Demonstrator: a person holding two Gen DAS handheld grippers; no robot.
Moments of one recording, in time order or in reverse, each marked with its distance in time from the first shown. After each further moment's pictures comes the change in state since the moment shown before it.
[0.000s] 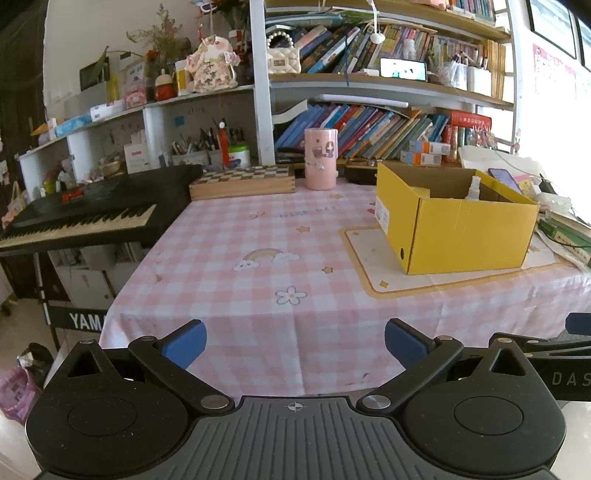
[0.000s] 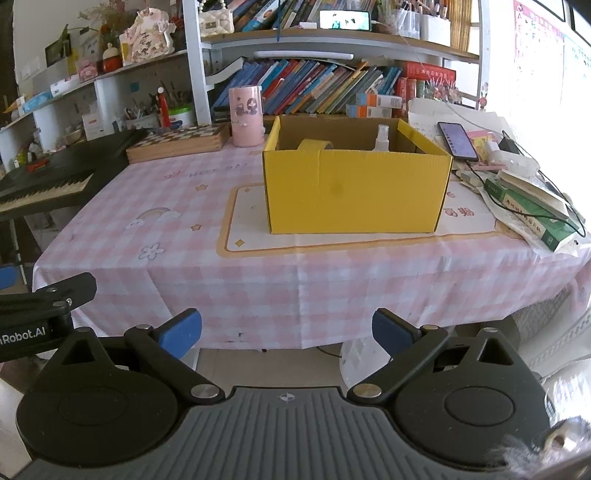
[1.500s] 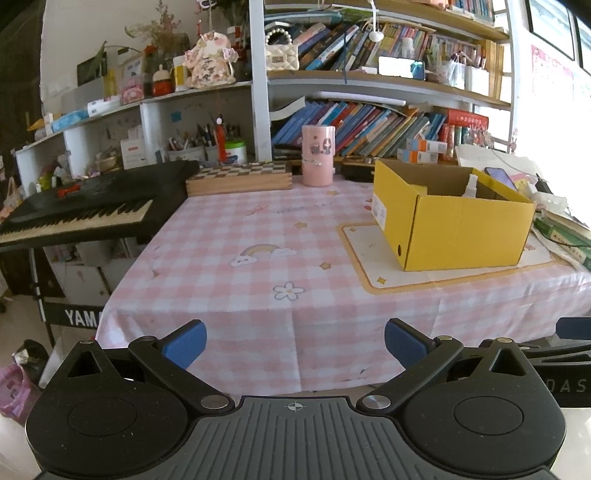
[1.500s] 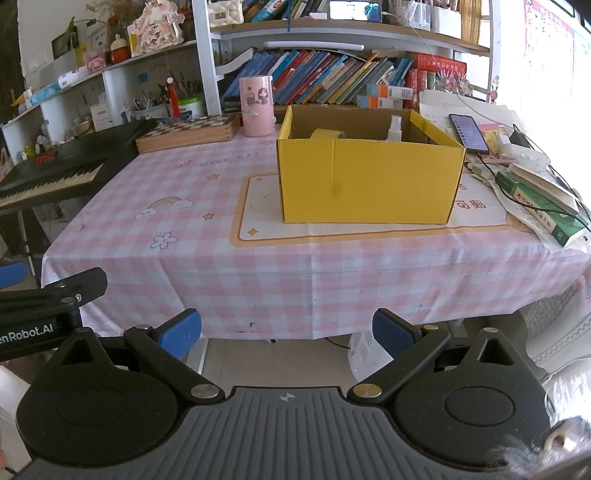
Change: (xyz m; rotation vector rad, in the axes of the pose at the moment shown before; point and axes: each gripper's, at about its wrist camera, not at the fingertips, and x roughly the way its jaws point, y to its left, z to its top) left arm -0.001 0.003 -0.004 -0.005 0.004 -0.018; right arm 0.003 0.006 -0.001 -0.007 0.032 0.029
